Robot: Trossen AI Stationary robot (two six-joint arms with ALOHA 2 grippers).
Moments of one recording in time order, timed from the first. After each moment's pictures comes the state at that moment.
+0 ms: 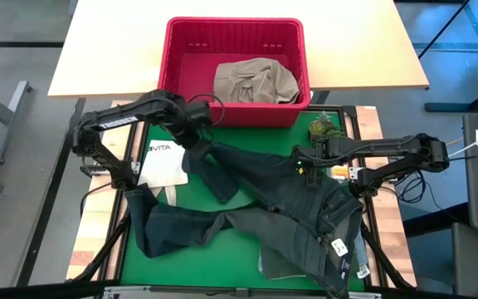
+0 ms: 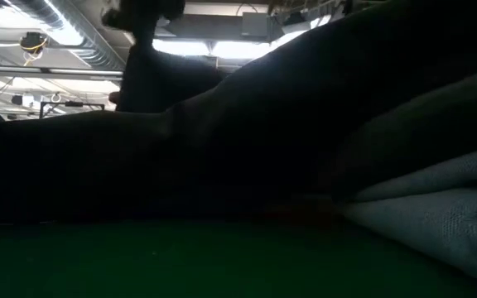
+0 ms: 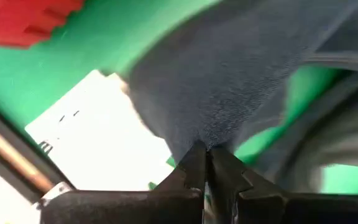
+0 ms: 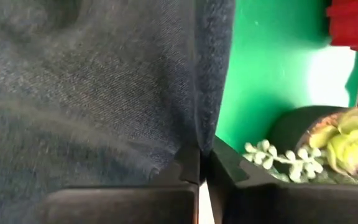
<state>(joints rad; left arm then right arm) 0.24 1.56 1.73 -1.56 -0.04 -0.70 -0.34 1.29 0.90 -1.05 0.30 -0.03</state>
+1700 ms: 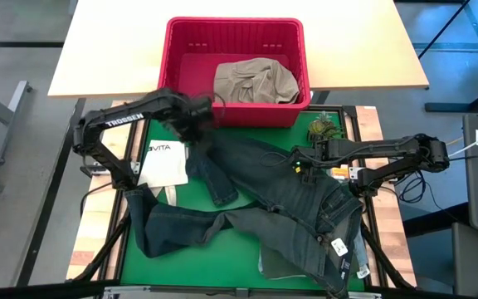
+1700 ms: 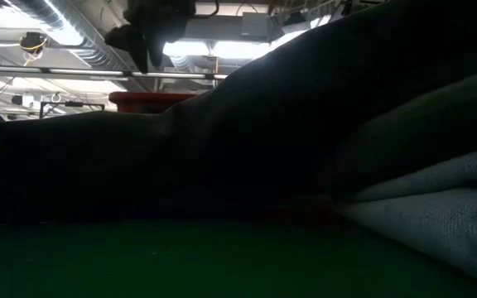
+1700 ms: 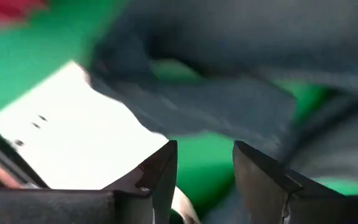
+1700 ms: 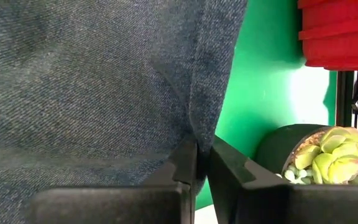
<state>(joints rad) 0.31 1.56 1.62 -1.46 0.04 -0.71 -0.34 1.29 0.85 -0.92 0.37 -0.03</state>
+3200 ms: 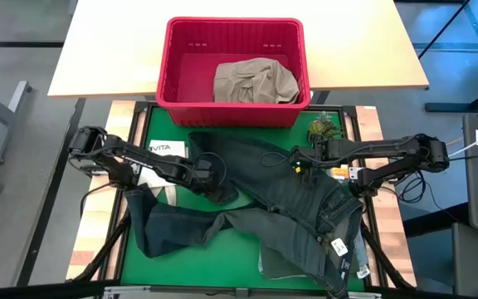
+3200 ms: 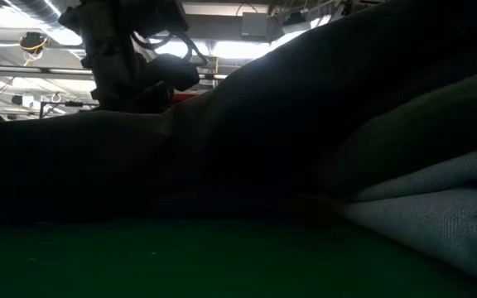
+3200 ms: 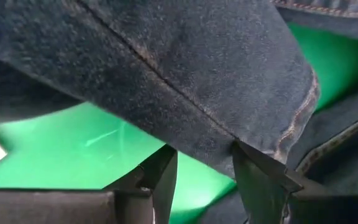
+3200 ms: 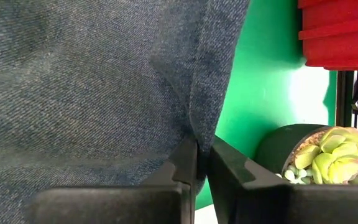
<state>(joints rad) -0.12 1.56 0.89 -0.51 -0.09 -1.28 -0.34 1.29 0.85 -0.92 0.37 -0.03</state>
